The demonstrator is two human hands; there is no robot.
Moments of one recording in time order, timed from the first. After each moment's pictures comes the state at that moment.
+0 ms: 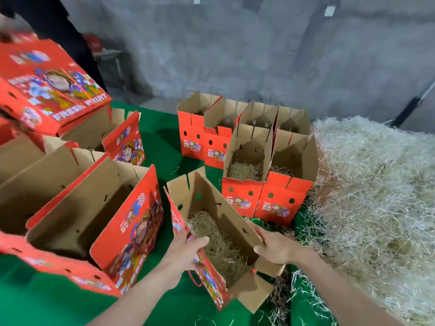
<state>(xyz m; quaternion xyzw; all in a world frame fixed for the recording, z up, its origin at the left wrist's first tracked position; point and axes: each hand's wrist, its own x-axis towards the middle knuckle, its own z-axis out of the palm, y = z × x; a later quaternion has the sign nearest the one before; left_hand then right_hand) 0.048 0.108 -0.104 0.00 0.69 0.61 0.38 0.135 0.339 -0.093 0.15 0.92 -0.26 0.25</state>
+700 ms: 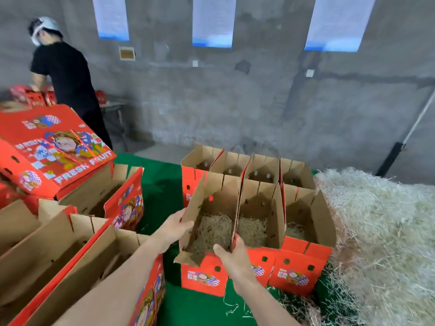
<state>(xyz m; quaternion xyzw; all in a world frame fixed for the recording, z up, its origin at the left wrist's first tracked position) -0.162 0.143 -0.023 0.23 0.81 0.48 0.24 -0.021 0.257 -0.056 0.31 0.72 -0.61 -0.11</state>
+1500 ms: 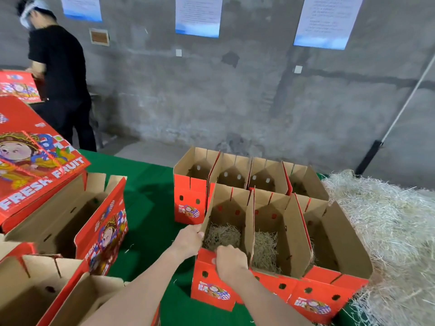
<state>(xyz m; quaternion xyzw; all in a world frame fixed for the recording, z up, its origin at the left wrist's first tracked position) -0.269 0.216 -0.074 0.29 0.84 0.40 0.24 -0.167 0.304 -0.090 0.26 0.96 -0.05 0.07</state>
